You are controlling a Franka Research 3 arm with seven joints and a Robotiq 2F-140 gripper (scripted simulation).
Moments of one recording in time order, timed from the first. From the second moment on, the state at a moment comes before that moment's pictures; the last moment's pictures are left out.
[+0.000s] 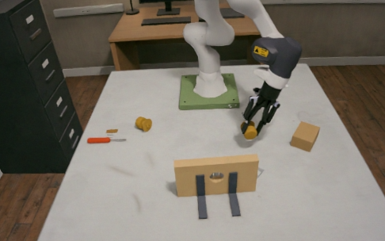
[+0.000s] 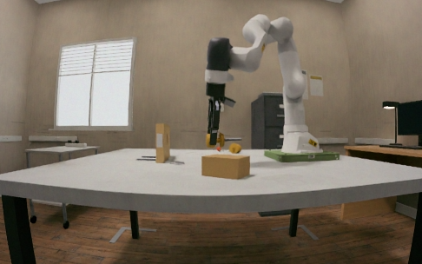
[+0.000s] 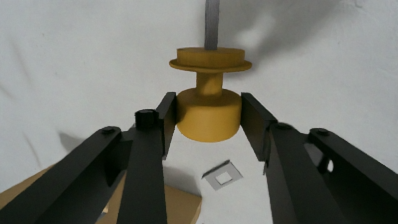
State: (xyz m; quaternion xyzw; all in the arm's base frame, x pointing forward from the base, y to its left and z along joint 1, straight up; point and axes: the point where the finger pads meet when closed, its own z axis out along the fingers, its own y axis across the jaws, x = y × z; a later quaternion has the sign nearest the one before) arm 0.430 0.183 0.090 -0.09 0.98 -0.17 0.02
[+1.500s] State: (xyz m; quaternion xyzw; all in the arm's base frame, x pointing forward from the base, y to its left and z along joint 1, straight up) arm 0.442 0.148 0.090 -0.36 0.92 -0.18 -0.02
